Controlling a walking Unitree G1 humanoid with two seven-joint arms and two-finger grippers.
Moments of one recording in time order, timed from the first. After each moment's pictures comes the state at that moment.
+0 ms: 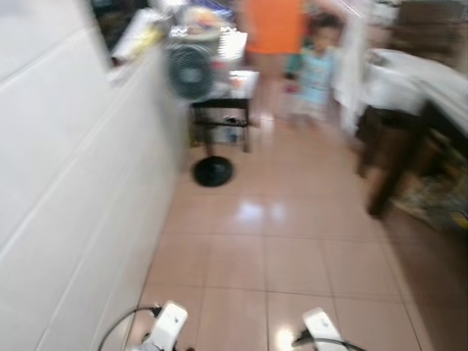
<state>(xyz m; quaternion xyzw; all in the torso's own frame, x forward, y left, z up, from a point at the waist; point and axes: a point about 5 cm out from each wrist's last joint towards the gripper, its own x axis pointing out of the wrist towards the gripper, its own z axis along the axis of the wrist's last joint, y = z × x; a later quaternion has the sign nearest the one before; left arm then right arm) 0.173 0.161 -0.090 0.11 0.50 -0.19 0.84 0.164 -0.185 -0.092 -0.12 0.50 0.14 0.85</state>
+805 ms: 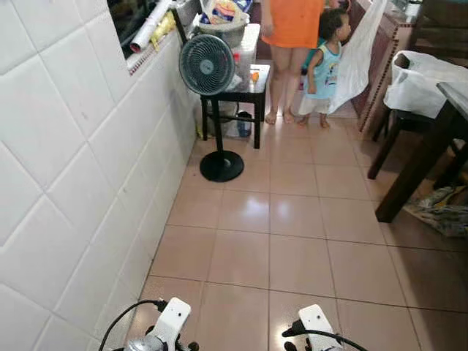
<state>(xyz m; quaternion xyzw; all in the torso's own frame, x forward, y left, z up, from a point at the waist) 0.182 0.158 -0.086 0.11 0.49 -0.21 0.84 0.172 -0.166 -0.090 -0.10 0.47 0.13 0.86</state>
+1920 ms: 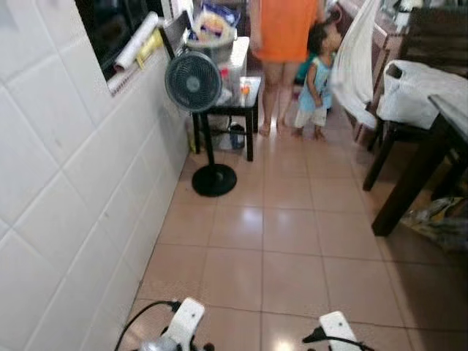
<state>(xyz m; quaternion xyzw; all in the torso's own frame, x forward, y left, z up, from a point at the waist) 0.175 0.140 -0.089 0.09 0.49 -0.23 0.84 0.162 -0.200 -0.091 -0.12 0.49 0.09 0.86</state>
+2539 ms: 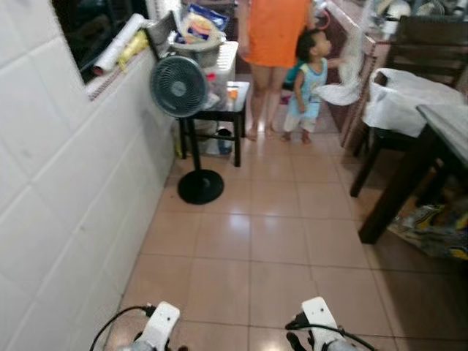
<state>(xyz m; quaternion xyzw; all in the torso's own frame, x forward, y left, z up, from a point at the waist) 0.175 0.166 -0.089 0.10 0.50 -0.19 0.84 0.181 -0.180 -0.084 -0.10 0.45 0.12 0.88</state>
